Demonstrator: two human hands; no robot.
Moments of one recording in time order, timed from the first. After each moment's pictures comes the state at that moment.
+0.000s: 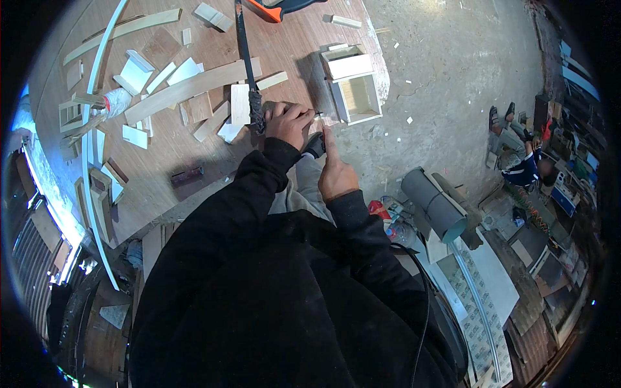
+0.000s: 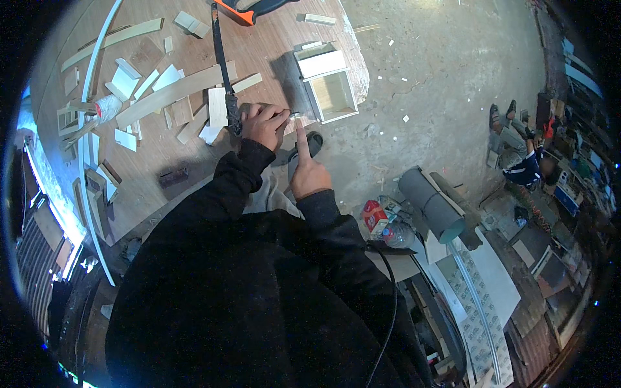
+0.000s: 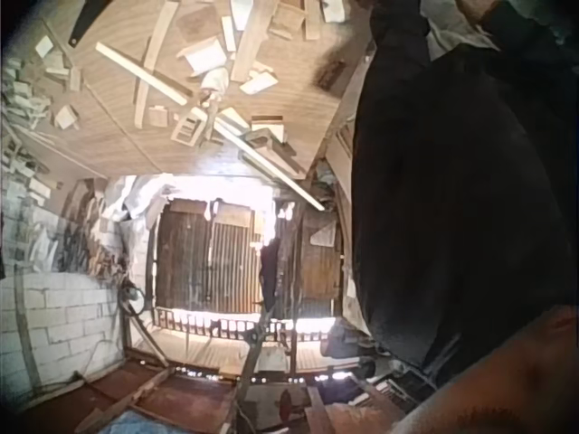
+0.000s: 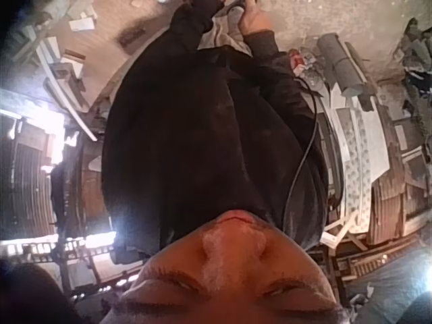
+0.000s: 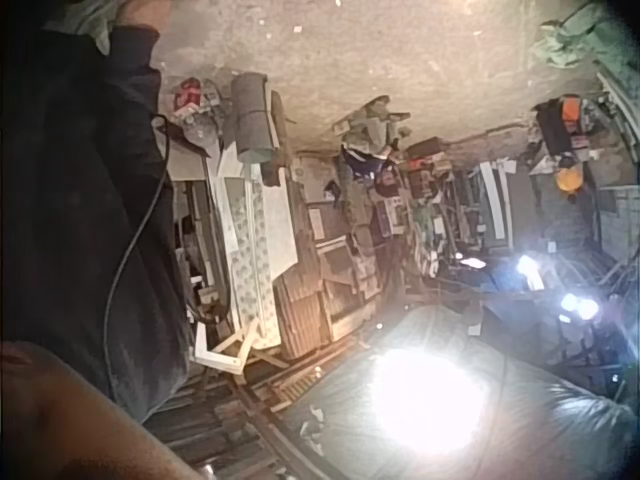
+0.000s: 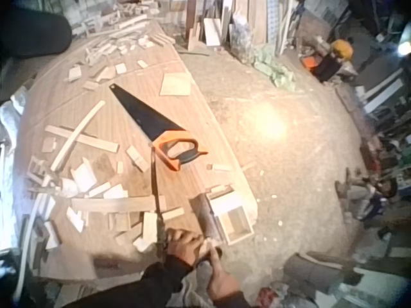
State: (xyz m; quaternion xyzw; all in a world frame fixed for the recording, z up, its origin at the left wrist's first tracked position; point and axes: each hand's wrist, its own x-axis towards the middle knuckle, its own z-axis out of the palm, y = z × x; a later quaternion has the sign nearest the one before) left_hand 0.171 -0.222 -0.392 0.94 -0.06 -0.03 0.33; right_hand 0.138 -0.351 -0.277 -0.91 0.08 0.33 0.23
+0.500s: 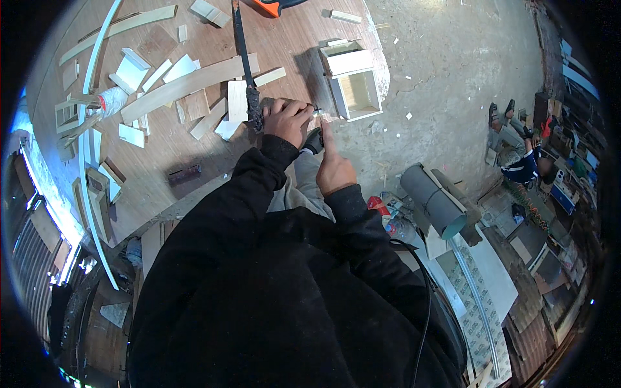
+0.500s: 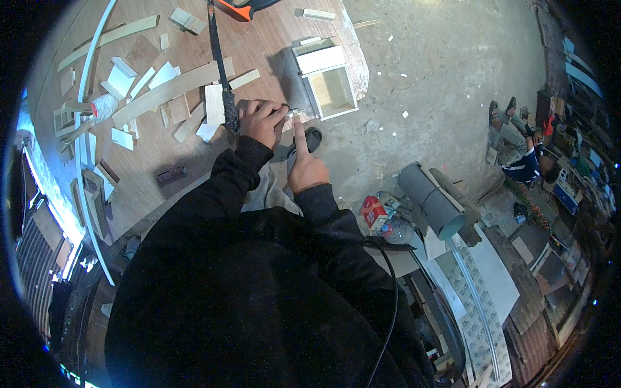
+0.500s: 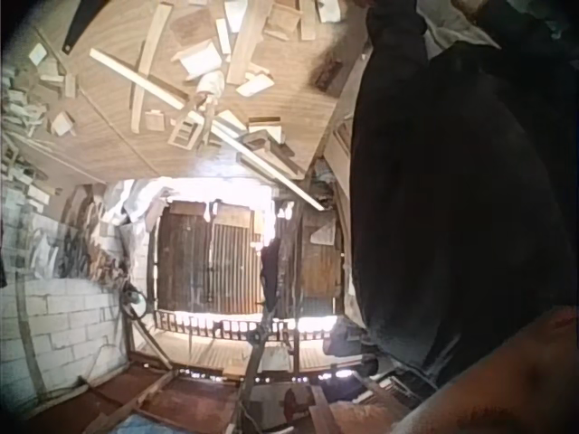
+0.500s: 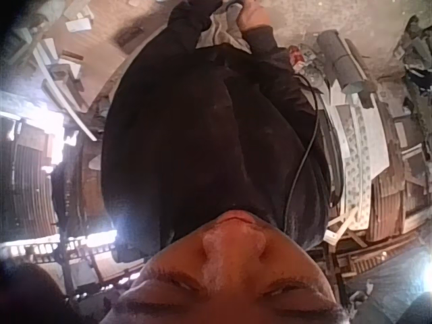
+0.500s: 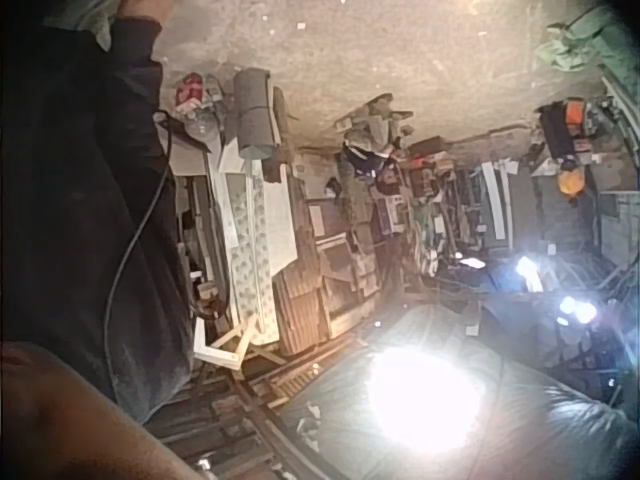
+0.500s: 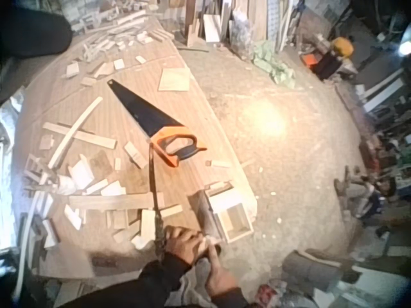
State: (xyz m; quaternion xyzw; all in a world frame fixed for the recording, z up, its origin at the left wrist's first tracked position) left_hand 0.171 -0.220 -0.391 0.94 -0.07 -0.03 0.33; right_hand 0.137 -0.352 -0.290 -0.91 0.08 0.33 0.24
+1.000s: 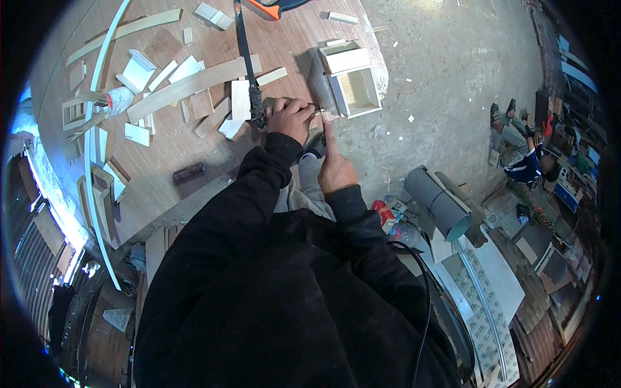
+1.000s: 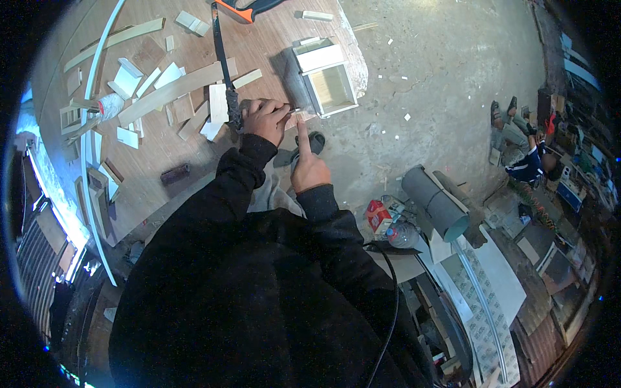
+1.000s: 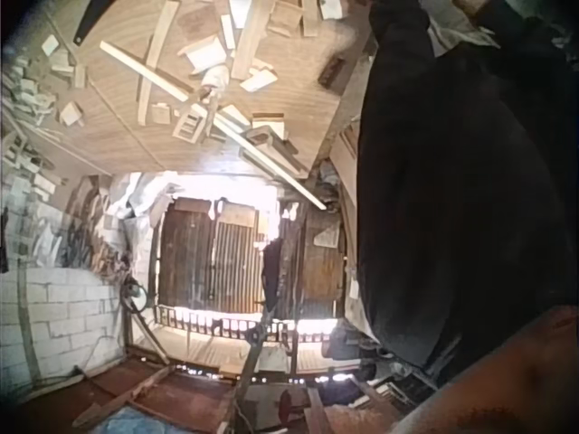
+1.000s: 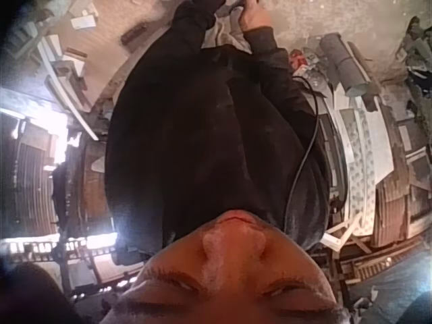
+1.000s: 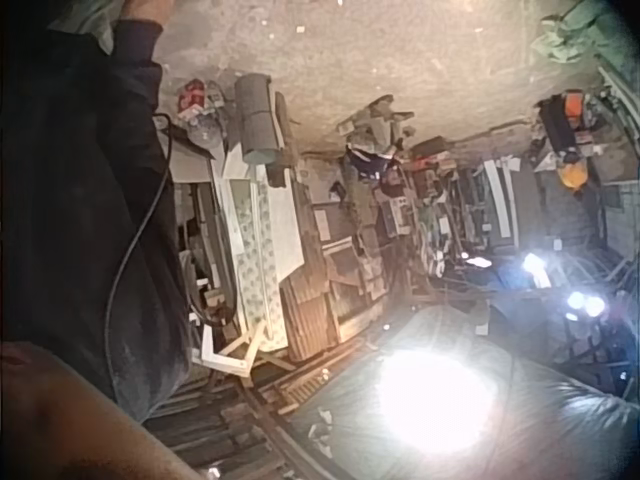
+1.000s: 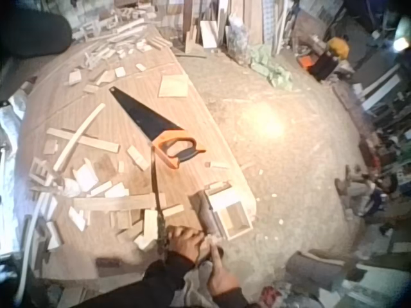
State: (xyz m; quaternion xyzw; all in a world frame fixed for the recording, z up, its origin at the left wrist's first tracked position) left_hand 0.171 -0.227 -0.385 0.95 -0.04 -0.05 0.30; right_hand 0.122 -0.353 -0.291 -0.92 0.09 0.29 0.24
